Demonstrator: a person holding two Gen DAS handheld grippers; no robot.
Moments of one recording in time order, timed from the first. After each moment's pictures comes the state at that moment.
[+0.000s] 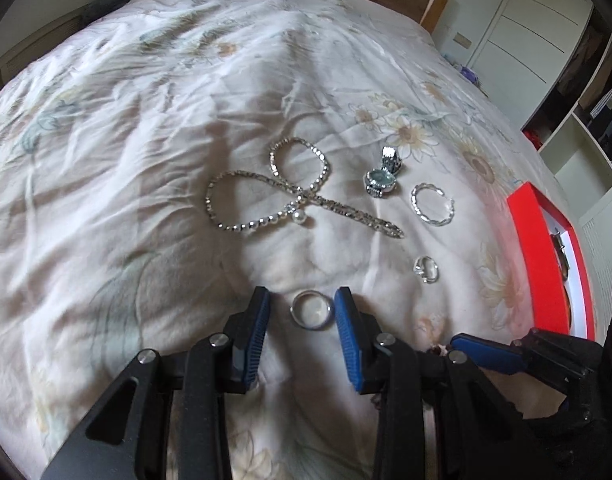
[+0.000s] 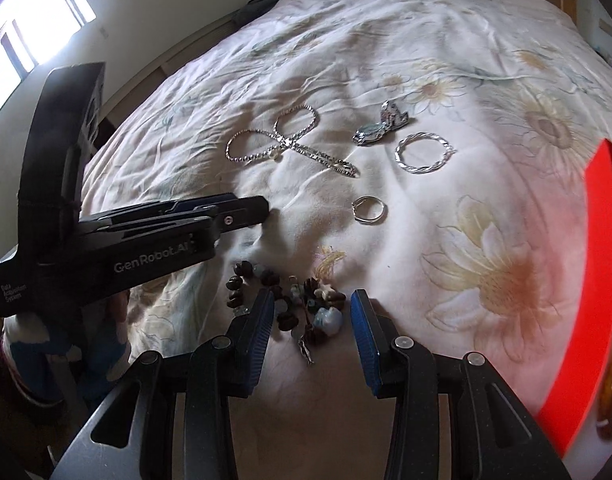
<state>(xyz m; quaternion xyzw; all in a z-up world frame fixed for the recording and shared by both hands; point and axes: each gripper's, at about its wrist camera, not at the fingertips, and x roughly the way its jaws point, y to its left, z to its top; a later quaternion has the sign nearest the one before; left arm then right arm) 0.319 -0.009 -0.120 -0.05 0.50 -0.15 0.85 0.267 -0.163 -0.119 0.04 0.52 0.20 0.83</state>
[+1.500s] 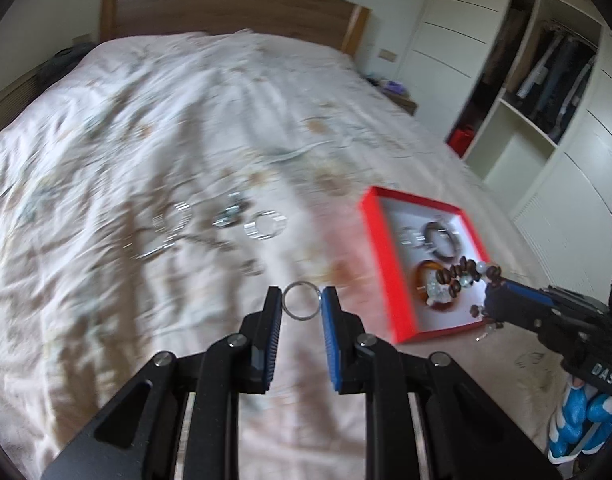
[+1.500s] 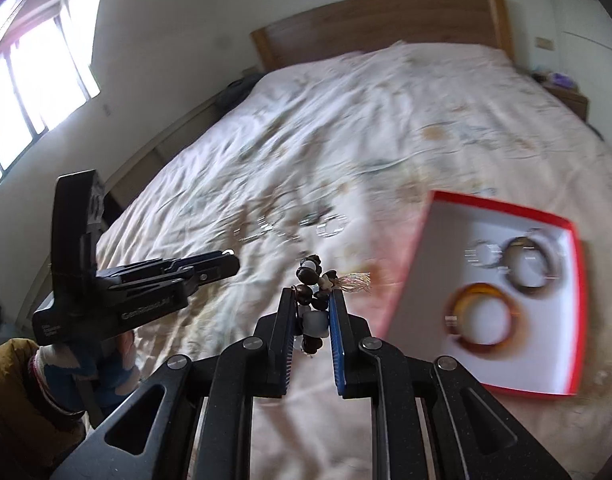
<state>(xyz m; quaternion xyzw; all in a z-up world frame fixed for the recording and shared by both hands) 0.222 -0.087 -0.008 -0.02 0.42 -0.24 0.87 0.154 -0.279 0.011 0.10 0.39 0.13 0.90</state>
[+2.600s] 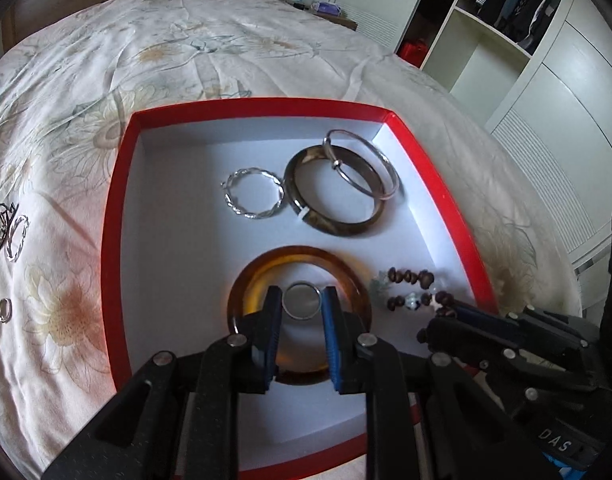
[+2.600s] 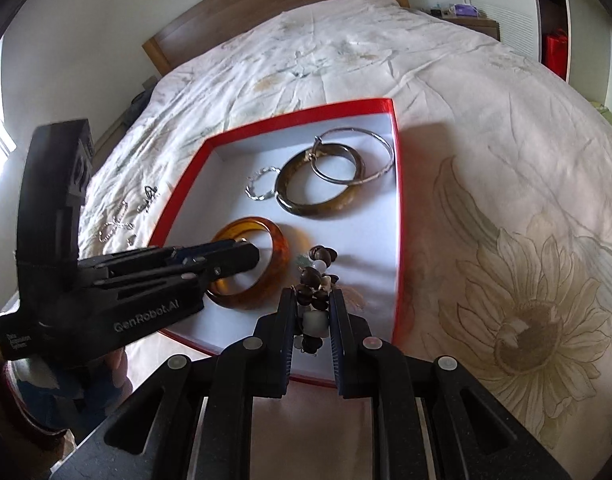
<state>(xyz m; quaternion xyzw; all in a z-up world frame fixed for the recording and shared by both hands) 0.247 -0.319 -0.102 0.06 0.50 -0.32 0.80 0.153 -0.432 -0.094 0.17 0.46 0.01 0.87</state>
